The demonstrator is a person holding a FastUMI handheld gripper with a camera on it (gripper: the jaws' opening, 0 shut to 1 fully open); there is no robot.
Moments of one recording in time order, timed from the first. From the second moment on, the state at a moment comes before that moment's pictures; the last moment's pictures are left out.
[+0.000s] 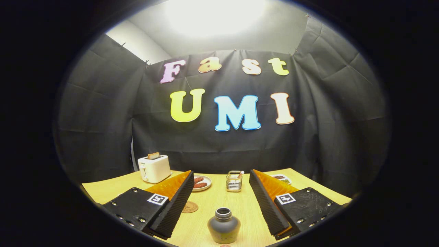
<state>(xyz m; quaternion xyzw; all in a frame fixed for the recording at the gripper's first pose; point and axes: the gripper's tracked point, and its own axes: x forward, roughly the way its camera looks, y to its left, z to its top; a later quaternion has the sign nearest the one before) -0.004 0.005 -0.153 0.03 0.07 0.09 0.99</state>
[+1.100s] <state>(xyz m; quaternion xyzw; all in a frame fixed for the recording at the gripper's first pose) -0.035 0.007 -0.296 0.00 0.22 0.13 0.97</state>
